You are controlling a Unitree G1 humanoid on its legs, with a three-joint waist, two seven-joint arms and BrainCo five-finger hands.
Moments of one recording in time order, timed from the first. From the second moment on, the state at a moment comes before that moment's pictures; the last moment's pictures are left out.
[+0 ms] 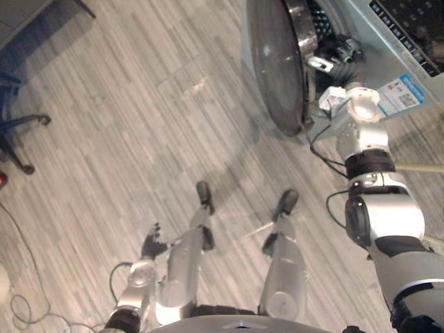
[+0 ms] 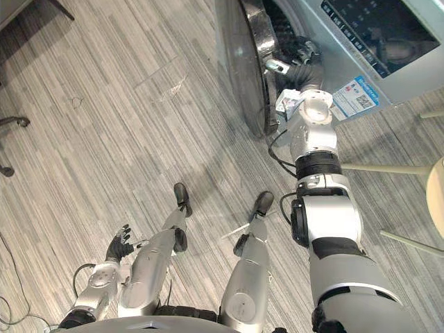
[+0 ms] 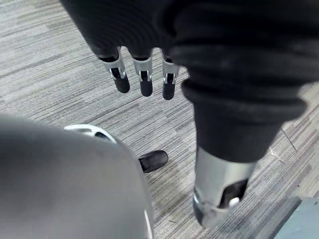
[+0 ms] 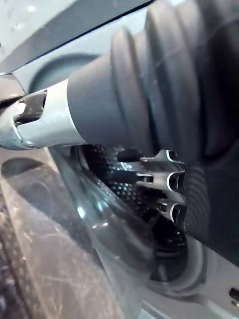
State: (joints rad) left arm 0.01 0.07 -0.13 0.69 -0.15 -0.11 0.17; right arm -1.07 -0.52 -0.05 0.85 0.49 -0.06 -0.16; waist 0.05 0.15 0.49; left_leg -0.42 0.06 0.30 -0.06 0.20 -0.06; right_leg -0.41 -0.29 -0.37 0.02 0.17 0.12
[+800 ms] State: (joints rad) left arm -0.01 0.10 -0.03 0.75 -0.04 -0.05 0.17; right arm -0.03 -0.15 0.08 0.22 0.62 -0.06 0.06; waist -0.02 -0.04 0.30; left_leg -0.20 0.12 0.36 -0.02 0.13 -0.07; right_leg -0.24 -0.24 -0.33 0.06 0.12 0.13
